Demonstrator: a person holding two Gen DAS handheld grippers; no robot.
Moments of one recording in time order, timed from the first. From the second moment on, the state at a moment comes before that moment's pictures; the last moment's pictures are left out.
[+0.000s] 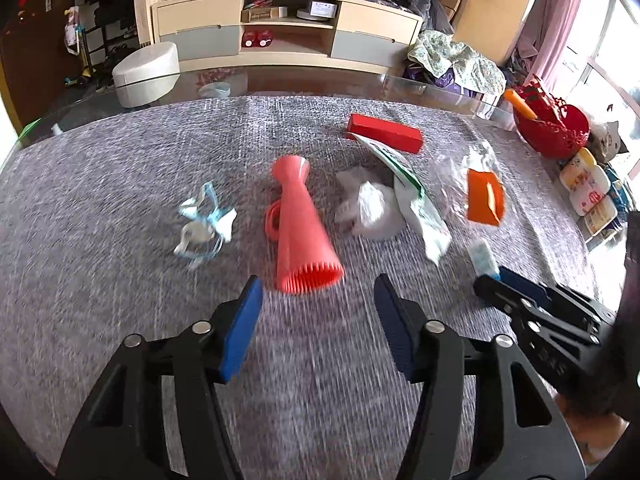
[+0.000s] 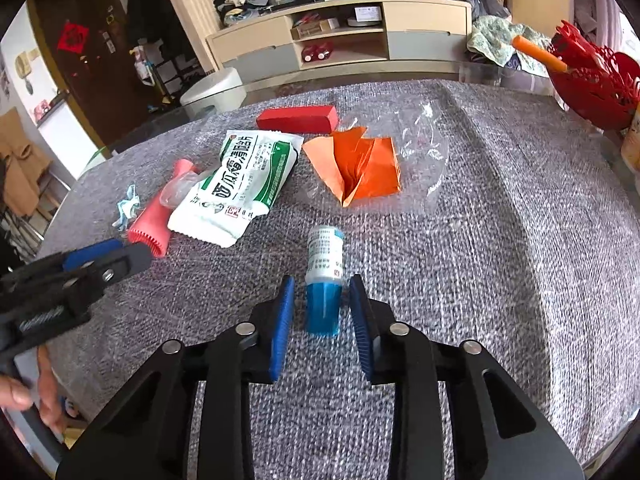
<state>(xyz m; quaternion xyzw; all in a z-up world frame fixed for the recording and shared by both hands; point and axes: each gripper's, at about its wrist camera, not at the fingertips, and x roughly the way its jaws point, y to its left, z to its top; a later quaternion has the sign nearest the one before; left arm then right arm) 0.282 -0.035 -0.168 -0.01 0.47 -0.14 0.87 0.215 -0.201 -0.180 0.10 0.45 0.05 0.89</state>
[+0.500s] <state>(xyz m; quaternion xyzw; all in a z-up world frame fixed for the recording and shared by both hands) 0.311 -0.041 -0.183 0.01 0.48 -0.13 0.87 0.218 -0.201 -0.179 0.09 0.45 0.06 0.89</state>
